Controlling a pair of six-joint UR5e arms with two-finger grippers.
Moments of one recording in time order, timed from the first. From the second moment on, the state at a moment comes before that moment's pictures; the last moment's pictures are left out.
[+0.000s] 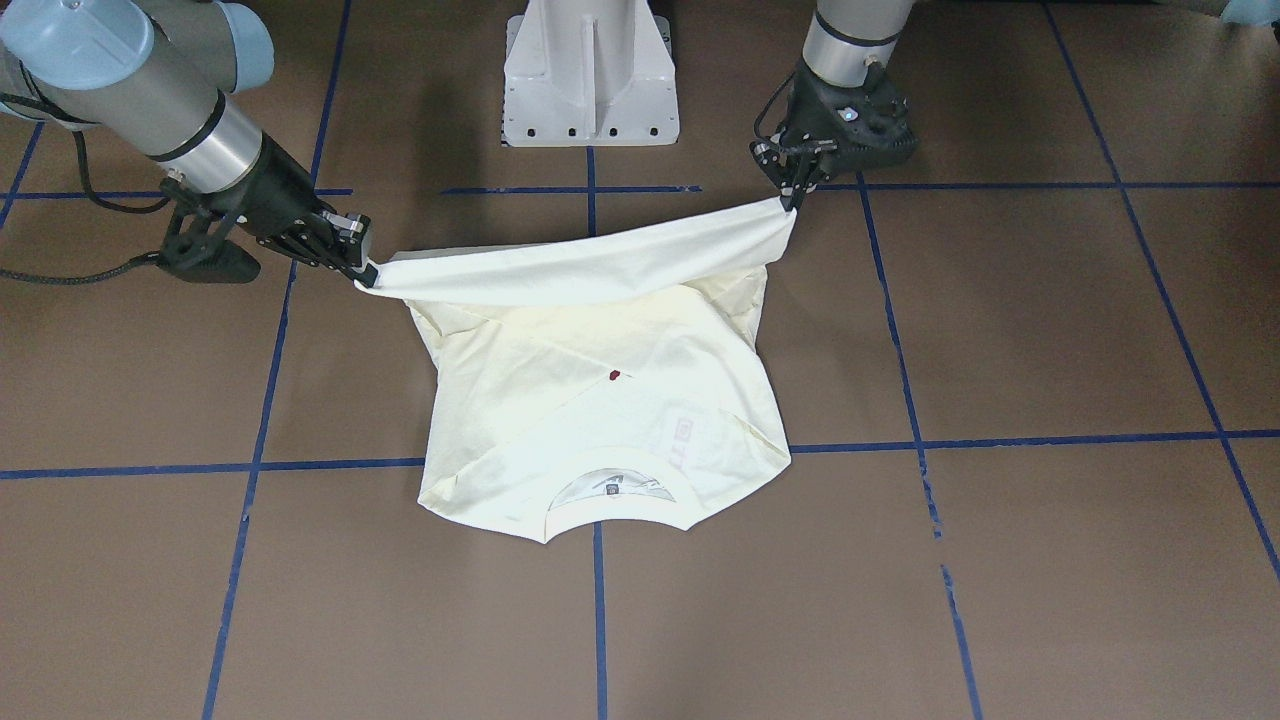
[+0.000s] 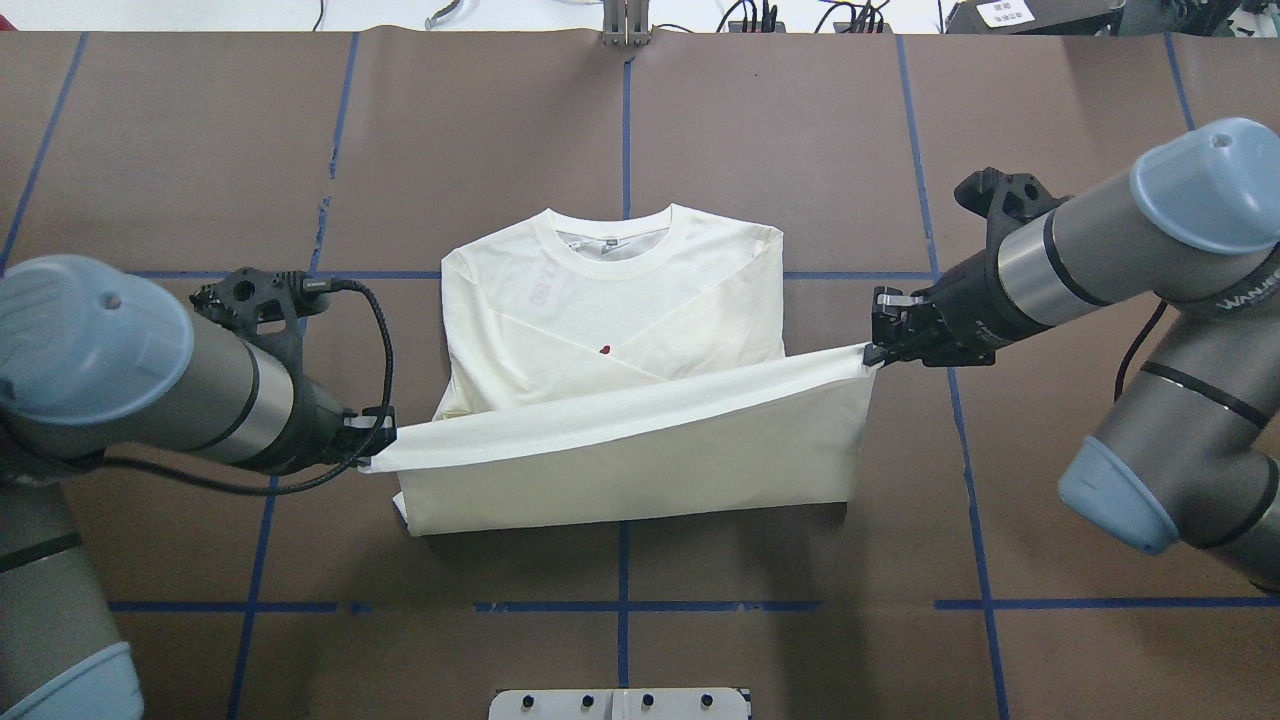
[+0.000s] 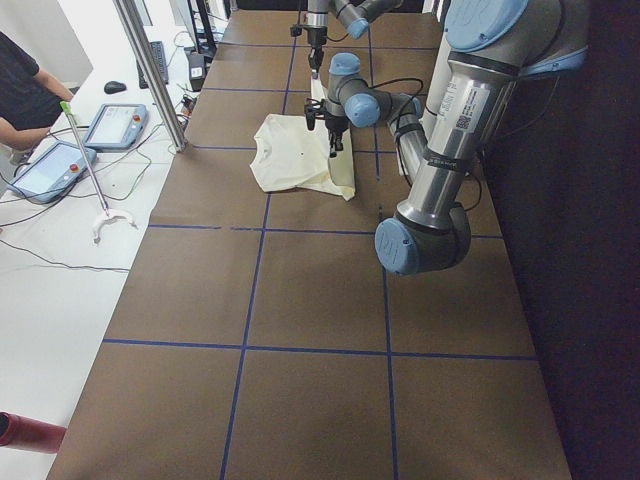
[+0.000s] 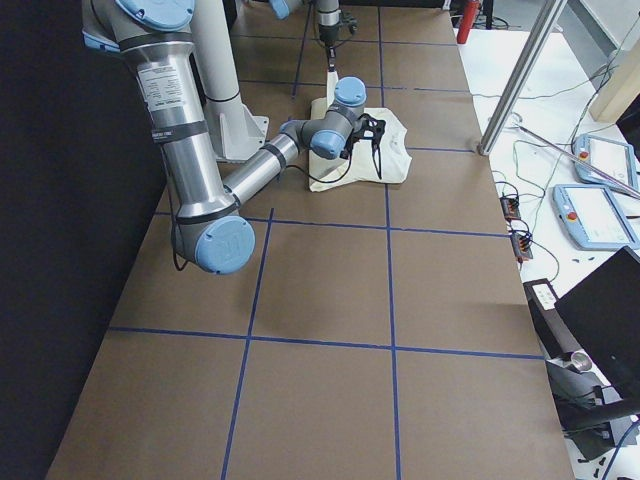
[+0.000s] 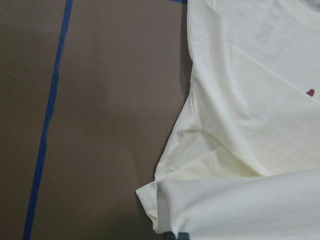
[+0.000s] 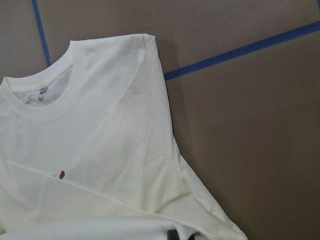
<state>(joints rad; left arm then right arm) -0.62 -1.99 -2.11 -1.41 -1.90 -1.37 0.81 -1.26 1.89 -1.22 2.22 1.42</state>
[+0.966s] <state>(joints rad) -0.77 -2.06 -1.67 -1.79 -1.93 -1.37 0.88 -1.02 1.49 -1.22 2.21 1.36</state>
